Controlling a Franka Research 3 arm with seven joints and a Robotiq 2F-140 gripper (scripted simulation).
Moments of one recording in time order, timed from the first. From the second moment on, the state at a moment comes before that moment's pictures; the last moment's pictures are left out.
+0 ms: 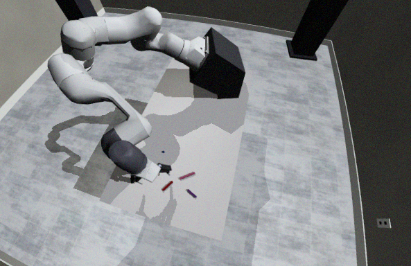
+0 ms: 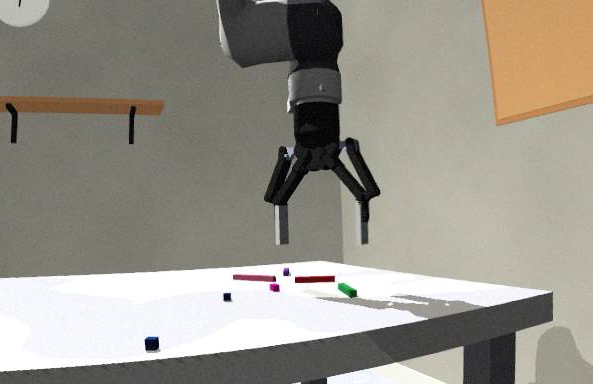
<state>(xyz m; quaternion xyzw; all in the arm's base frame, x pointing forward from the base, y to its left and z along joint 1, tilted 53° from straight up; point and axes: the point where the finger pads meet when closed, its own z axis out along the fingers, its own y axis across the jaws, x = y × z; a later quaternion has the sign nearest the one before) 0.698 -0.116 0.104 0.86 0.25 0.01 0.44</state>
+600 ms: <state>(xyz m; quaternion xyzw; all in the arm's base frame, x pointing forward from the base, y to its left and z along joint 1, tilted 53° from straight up) 0.698 -0.118 0.105 0.89 0.13 0.07 0.44</state>
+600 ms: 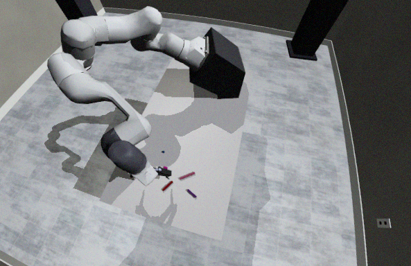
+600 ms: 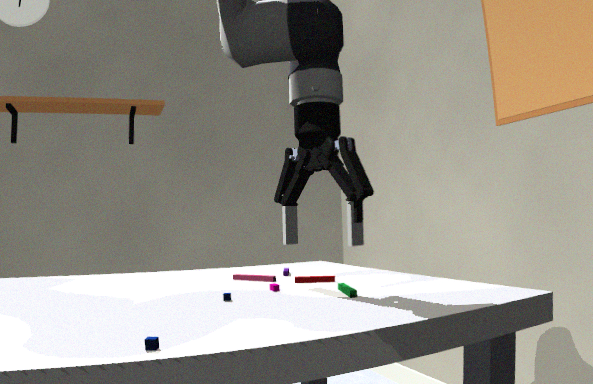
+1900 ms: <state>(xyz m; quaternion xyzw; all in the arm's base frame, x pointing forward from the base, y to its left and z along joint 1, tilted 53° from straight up) 0.696 -0.122 0.108 0.88 -0.14 0.19 0.40</state>
